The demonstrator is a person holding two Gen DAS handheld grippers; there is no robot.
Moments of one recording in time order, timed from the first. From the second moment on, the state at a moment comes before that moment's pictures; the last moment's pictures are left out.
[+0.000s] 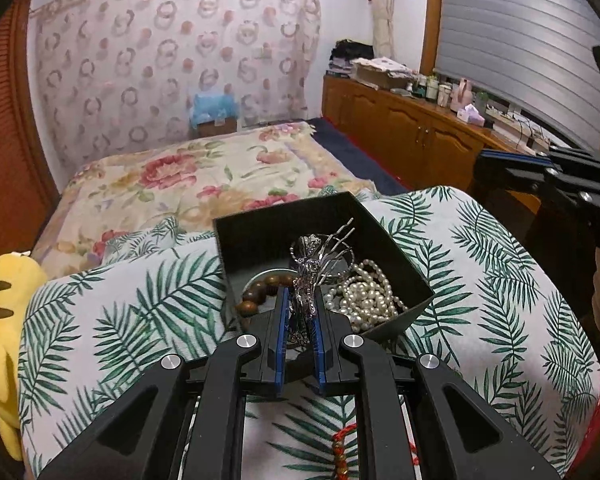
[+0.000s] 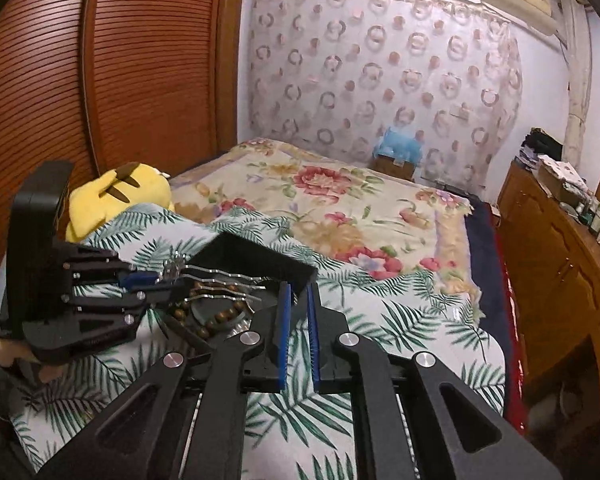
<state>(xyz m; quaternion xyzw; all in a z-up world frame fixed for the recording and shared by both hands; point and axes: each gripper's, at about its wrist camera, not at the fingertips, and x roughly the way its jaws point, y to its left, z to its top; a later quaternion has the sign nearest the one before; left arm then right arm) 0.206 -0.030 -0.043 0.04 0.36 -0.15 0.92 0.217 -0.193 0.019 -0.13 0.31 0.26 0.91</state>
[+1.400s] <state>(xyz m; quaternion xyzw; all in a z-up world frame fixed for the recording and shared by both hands) 0.131 -0.012 -0.061 0.07 0.36 -0.14 0.92 0.158 -0.199 -0.085 -0.12 0.40 0.30 0.86</state>
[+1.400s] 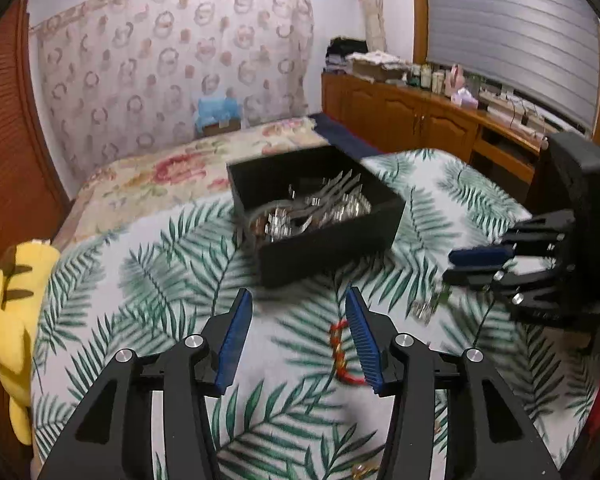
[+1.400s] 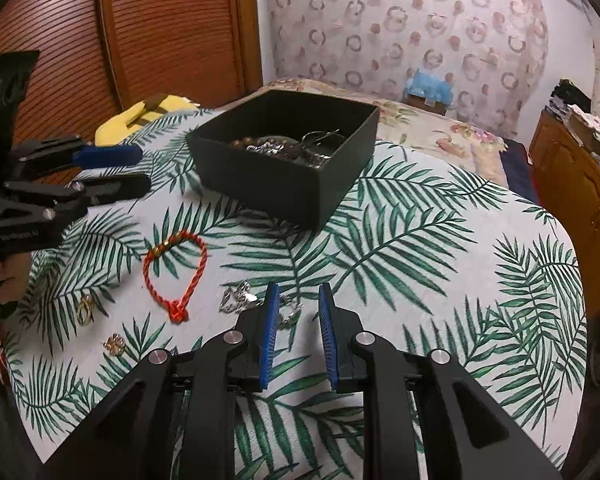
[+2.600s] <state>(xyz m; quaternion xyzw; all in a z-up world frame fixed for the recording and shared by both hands) 0.132 -0.027 -0.089 0.08 0.42 -0.17 0.89 0.145 -0.183 -0.096 -0.17 0.40 0.32 0.84</state>
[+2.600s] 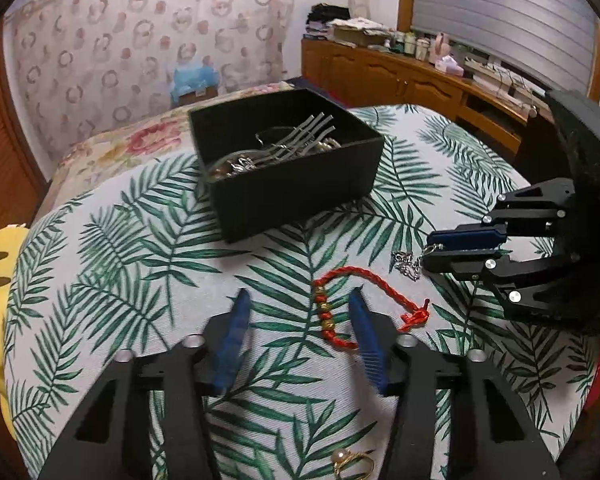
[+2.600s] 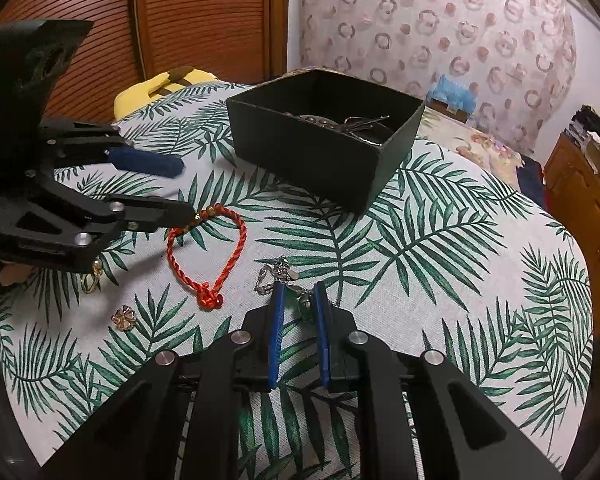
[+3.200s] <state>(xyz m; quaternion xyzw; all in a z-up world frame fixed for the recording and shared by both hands) 0.113 -0.027 -0.082 0.06 0.40 -0.17 0.90 0.145 -0.182 -0.097 -0.17 0.40 0.32 0.84</state>
